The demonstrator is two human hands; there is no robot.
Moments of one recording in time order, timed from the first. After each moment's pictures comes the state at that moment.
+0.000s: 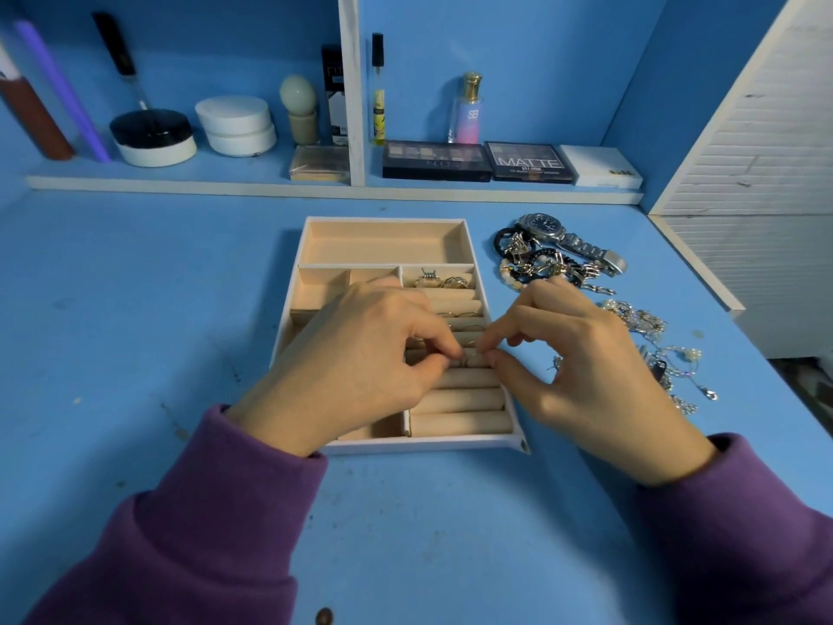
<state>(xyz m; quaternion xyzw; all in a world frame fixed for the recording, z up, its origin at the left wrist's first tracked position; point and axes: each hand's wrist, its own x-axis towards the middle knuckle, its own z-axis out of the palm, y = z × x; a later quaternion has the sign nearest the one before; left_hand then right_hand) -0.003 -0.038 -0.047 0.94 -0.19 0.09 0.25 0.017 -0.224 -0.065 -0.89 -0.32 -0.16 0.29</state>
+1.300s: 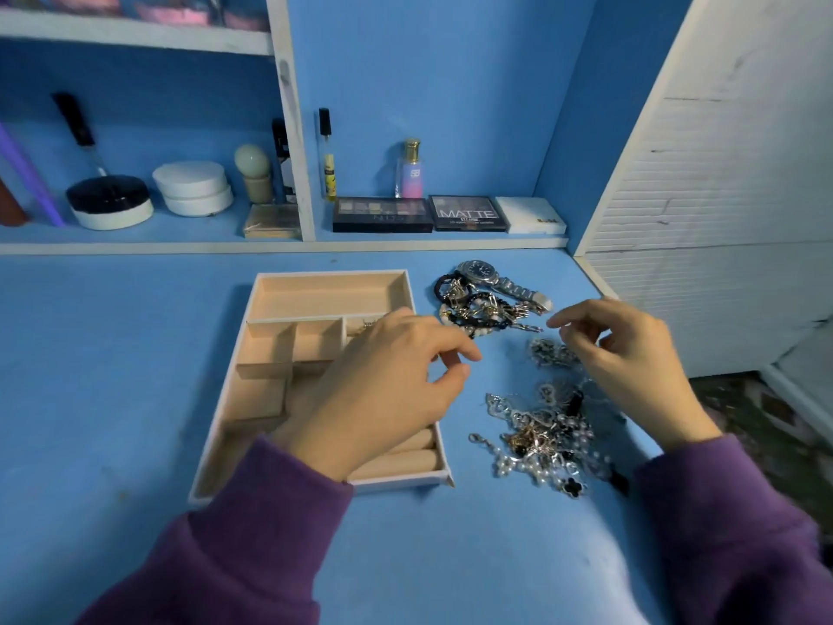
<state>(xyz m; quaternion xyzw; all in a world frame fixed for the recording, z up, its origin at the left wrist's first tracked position) 0.014 -0.092 -0.037 0.93 -0.20 0.08 0.30 0.053 -0.313 -0.057 -0.91 -0.09 -0.17 0.37</state>
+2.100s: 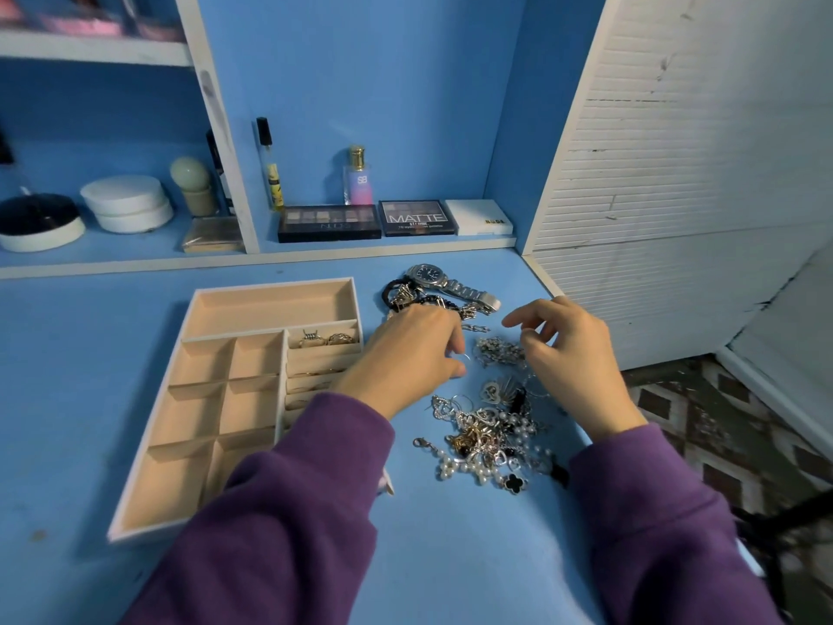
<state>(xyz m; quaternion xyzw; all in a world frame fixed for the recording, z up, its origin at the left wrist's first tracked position) 0.066 -0.153 -0.048 0.95 -0.19 -0.01 0.23 0.053 -0.317 -0.063 -0.92 -0.02 -0.19 0.35</state>
